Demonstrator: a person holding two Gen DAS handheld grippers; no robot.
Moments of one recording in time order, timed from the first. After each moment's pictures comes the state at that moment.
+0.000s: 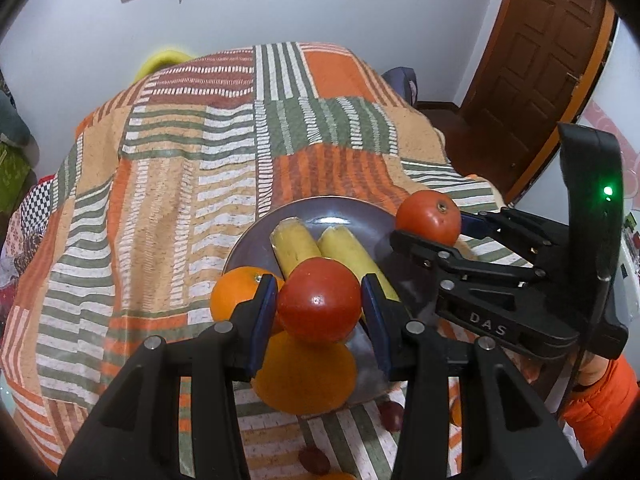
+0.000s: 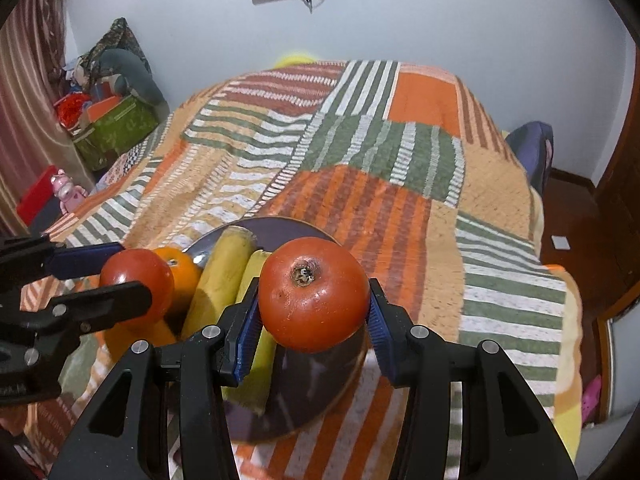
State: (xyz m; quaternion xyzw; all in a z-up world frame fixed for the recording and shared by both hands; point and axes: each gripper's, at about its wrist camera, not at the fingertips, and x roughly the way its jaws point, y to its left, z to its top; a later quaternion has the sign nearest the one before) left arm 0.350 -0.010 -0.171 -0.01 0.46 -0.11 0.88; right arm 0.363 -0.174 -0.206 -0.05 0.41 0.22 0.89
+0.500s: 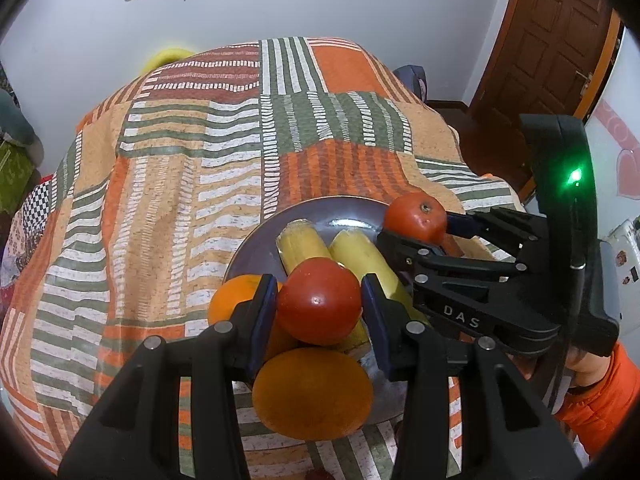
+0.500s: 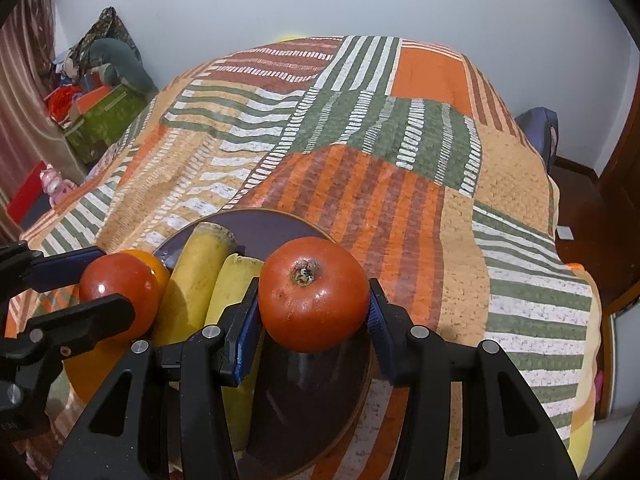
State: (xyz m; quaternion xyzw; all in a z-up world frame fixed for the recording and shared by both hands) left arm 0.361 -0.014 -0.187 0.00 0.46 -0.10 0.88; right arm 0.385 -0.165 -0.225 -0.05 0.43 0.21 0.88
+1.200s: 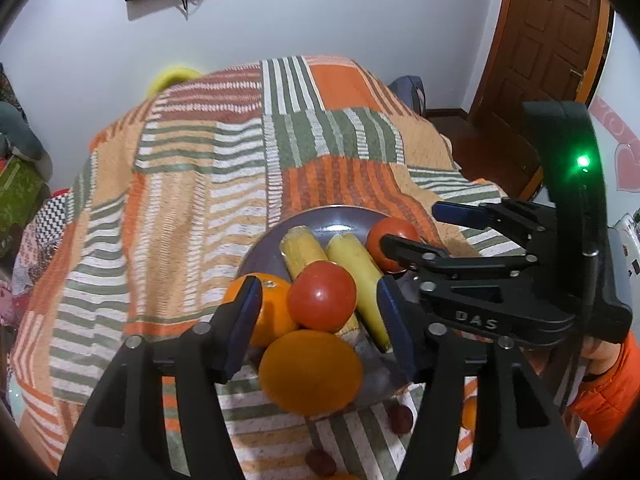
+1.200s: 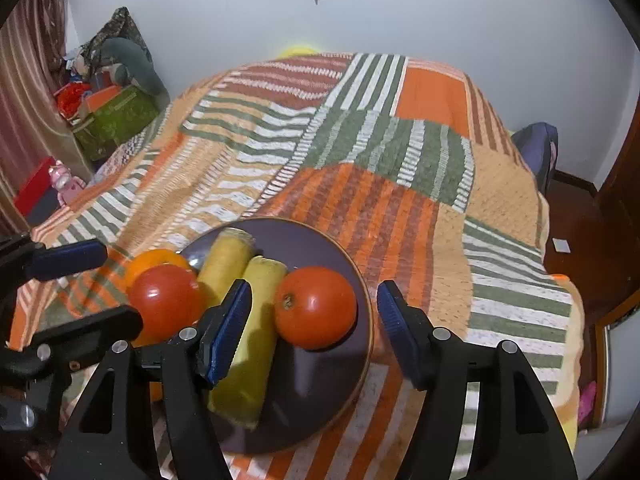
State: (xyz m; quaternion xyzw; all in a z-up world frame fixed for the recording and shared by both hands) left arm 0.331 -0.013 -0.158 0.02 0.43 -0.09 0.90; right arm 0.365 -0.170 -0.197 -0.06 0.41 0.22 0.88
